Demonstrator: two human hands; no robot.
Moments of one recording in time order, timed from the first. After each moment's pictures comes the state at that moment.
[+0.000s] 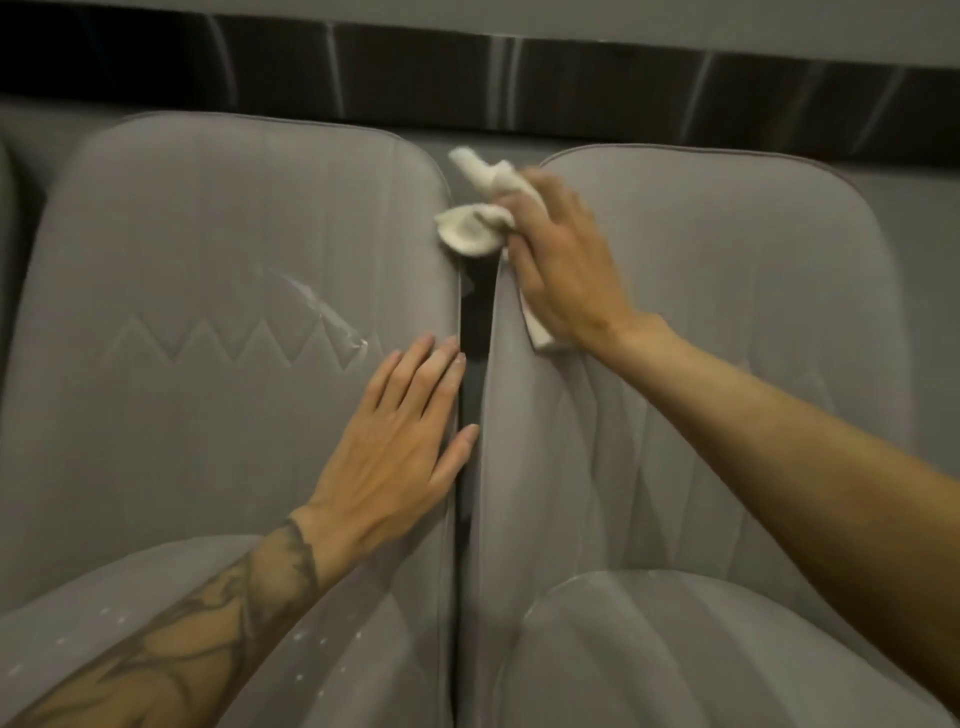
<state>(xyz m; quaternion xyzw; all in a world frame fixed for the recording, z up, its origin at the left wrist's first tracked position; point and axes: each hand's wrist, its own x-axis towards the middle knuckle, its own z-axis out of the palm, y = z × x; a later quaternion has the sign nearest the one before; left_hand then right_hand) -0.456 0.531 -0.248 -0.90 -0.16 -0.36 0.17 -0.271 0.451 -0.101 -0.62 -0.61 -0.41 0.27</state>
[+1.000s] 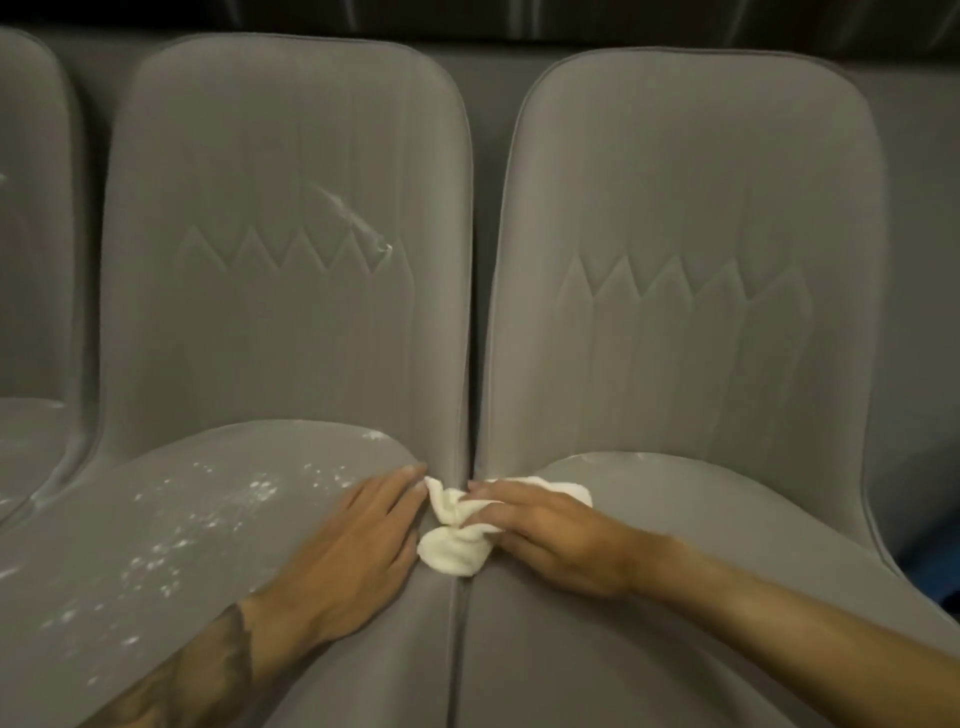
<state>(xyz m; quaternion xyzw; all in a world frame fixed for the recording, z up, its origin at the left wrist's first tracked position) -0.588 0.444 -0.369 -0.97 -0.18 -0.17 -0.02 -0.360 0.298 -0.341 -0.55 -0.81 -0.02 0.20</state>
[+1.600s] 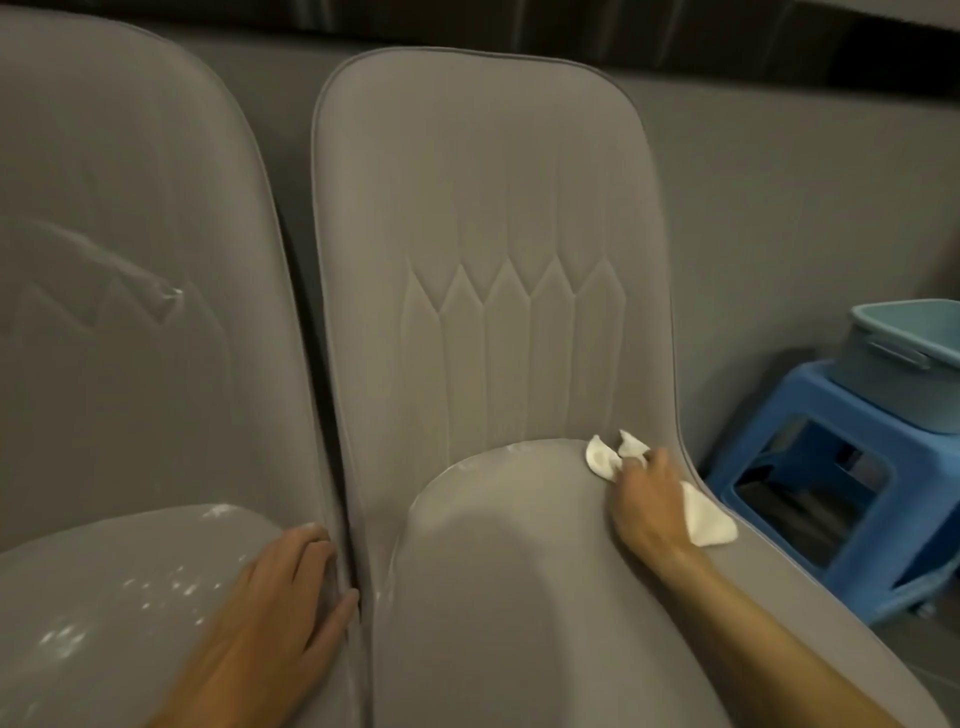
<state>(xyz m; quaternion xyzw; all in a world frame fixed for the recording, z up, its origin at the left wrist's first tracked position) -0.547 0.444 -0.358 -0.97 -0.16 -0.16 -0.08 -0.251 0.180 -0.358 -0.97 -0.15 -0.05 0.19</state>
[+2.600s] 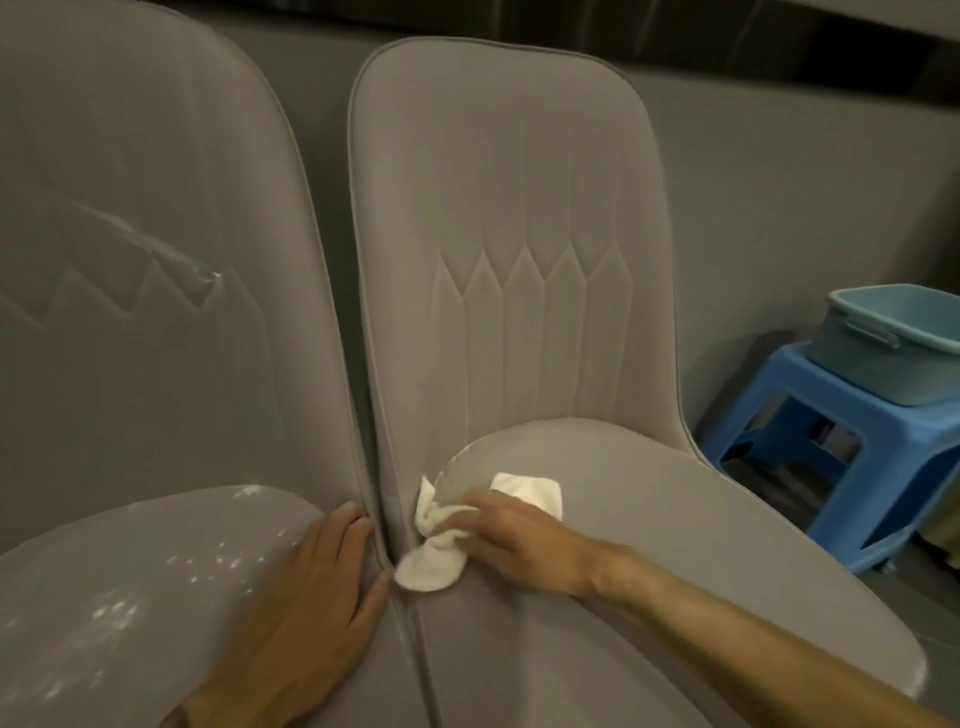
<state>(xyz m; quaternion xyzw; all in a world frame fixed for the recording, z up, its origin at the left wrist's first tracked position) -0.559 0.457 -0.371 -0.98 -0.13 -0.11 -0.12 -0.368 0.266 -0.343 -0.77 -0.60 0.08 0.20</state>
